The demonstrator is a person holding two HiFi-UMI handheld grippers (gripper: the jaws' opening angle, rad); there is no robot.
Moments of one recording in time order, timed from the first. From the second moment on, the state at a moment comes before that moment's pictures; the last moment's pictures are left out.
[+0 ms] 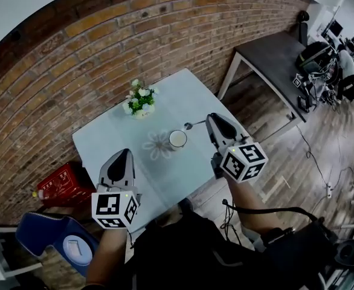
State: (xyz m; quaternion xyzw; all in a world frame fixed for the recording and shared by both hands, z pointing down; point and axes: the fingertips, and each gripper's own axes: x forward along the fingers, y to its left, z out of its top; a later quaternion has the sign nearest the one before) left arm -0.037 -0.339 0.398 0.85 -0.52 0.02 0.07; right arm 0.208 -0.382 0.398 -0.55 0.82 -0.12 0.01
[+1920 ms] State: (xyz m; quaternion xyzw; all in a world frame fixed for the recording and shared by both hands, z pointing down) left arm -0.014 -0.314 0.476 0.76 -0.62 0.10 0.14; right arm 0.172 -0.455 0.632 -0.43 0.87 -0.23 -0.11
